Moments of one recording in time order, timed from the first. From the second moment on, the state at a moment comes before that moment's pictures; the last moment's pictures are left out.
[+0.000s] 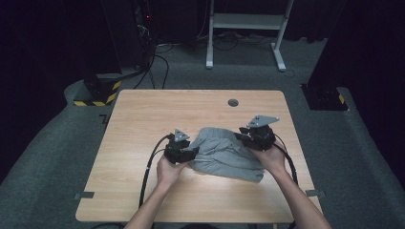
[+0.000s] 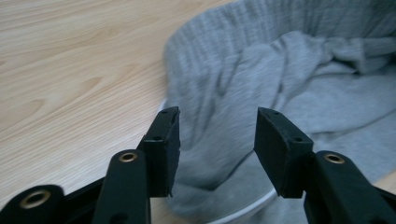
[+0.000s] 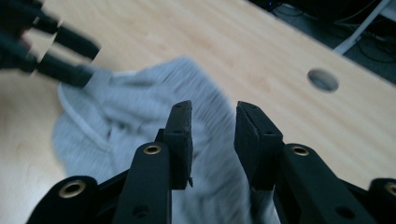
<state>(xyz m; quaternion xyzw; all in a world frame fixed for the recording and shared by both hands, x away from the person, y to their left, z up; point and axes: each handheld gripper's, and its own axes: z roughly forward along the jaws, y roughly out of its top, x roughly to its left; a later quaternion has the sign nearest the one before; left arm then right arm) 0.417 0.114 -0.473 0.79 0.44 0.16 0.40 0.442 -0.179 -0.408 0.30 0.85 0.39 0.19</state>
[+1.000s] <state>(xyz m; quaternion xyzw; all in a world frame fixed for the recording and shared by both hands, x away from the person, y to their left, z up) 0.432 0.130 -0.483 0.78 0.48 0.16 0.36 0.461 -0.205 -0.437 0.35 0.85 0.32 0.23</state>
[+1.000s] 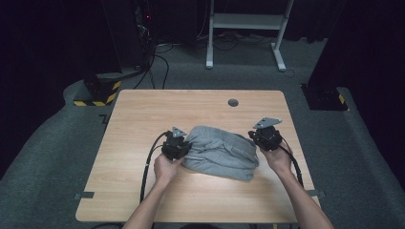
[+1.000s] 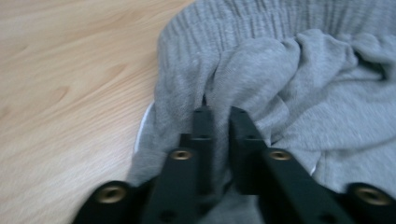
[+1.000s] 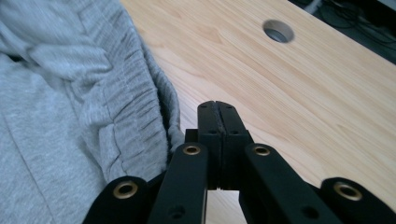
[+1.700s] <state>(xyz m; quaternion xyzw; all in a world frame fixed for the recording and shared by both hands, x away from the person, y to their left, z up) 0.408 0.114 -0.490 0.82 0.41 0.14 0.38 0.428 -0.184 -0.479 0.33 0.87 0.31 0.20</state>
